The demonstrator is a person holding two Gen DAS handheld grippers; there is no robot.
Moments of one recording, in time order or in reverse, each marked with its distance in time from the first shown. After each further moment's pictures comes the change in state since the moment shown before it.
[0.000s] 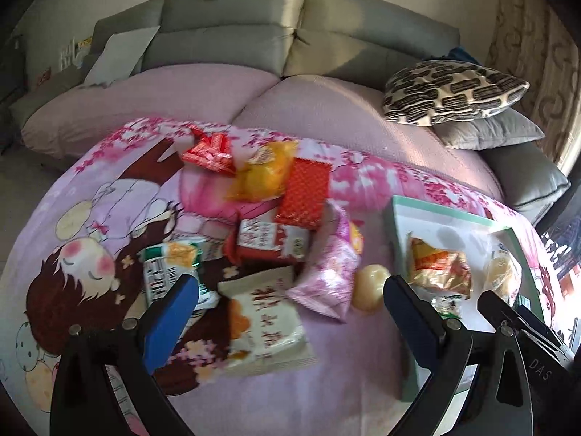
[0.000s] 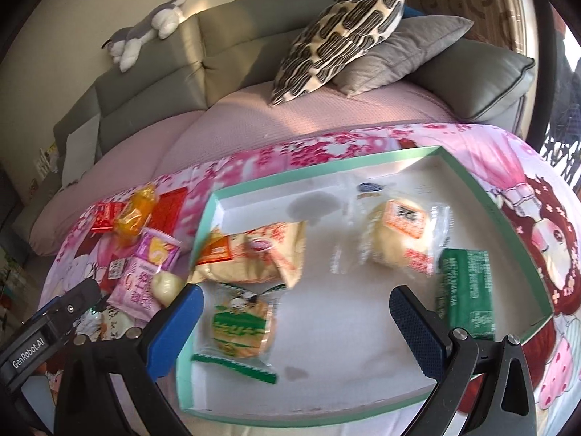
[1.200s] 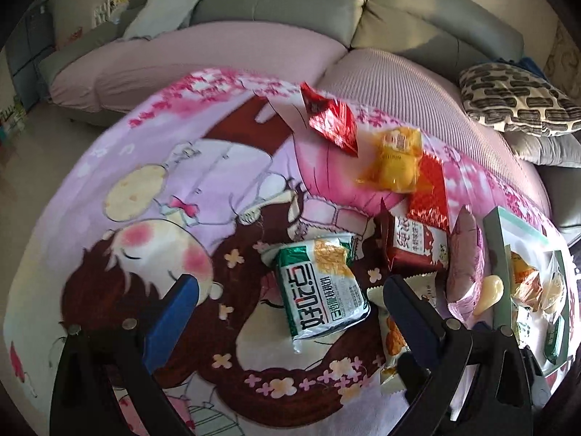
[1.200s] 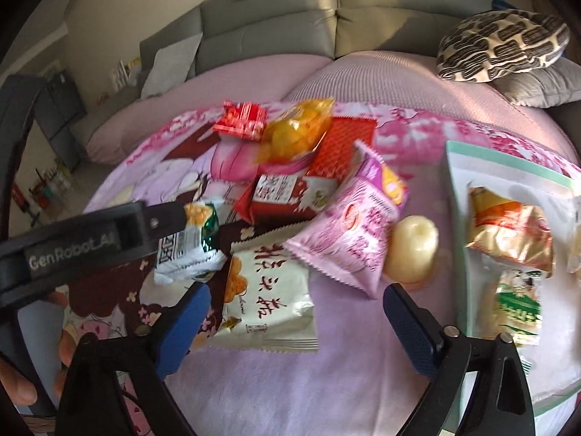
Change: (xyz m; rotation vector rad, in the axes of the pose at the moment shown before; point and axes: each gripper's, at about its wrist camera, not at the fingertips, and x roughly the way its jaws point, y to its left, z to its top) left arm 0.037 0.106 0.015 -0.106 0.155 0.101; right arm 0.051 0.171 -0.056 -0.329 0.130 0.228
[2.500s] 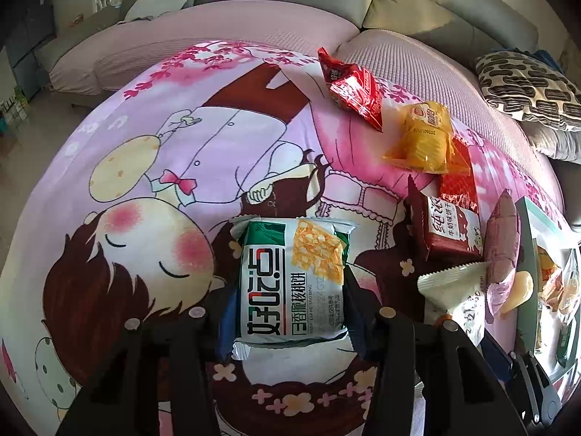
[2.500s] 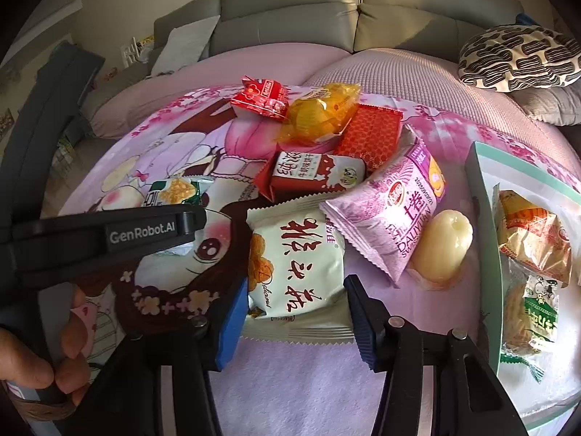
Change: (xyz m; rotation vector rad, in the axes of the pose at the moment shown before) left arm 0.029 0.011 -0.003 -0.023 0.055 0.033; right arm 0.013 0.015 -0.008 -0.076 0.027 0.001
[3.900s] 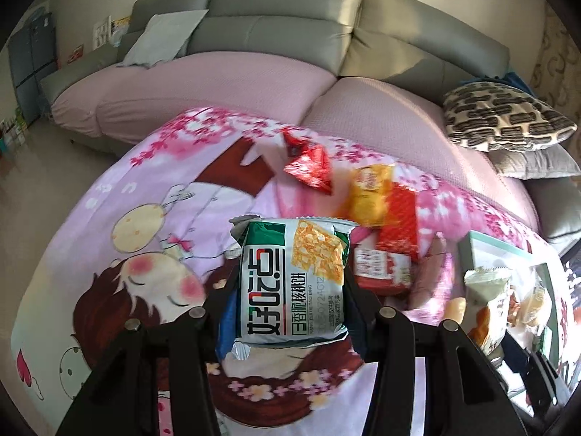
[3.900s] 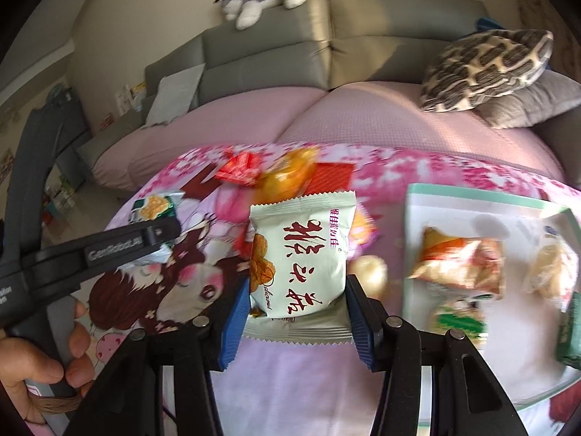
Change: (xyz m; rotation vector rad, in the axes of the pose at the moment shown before) left arm -0.073 -0.032 0.008 0.043 -0.184 -0.048; right arm -0.071 -0.044 0.014 0.112 -0.151 -0.005
